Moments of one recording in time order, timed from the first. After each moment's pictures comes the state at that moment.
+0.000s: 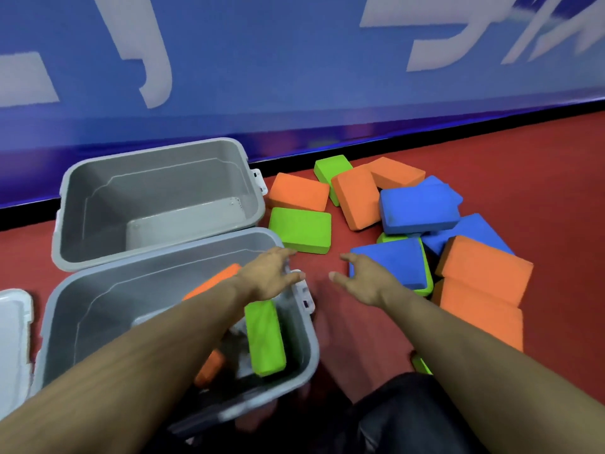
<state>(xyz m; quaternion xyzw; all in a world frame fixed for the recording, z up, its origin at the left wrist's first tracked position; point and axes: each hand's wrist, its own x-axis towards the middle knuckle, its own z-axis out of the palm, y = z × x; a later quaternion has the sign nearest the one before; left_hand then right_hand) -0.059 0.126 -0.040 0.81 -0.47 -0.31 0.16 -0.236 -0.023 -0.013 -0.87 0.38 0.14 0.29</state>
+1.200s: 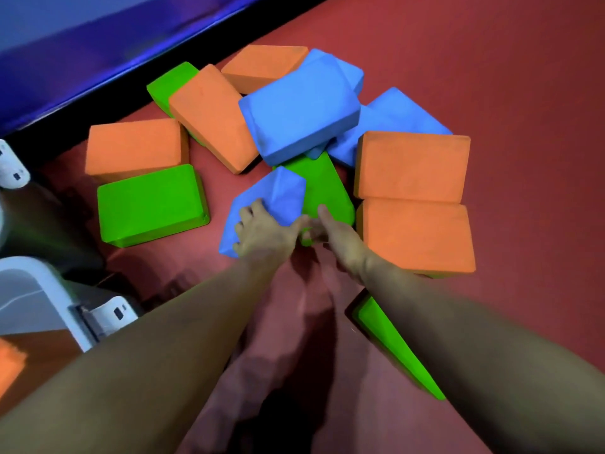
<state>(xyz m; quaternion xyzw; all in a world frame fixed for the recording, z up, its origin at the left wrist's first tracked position) -0.245 -0.159 -0.209 0.88 -0.31 -0.29 0.19 -0.377 -0.213 -0.222 -0.53 0.55 -0.09 0.63</state>
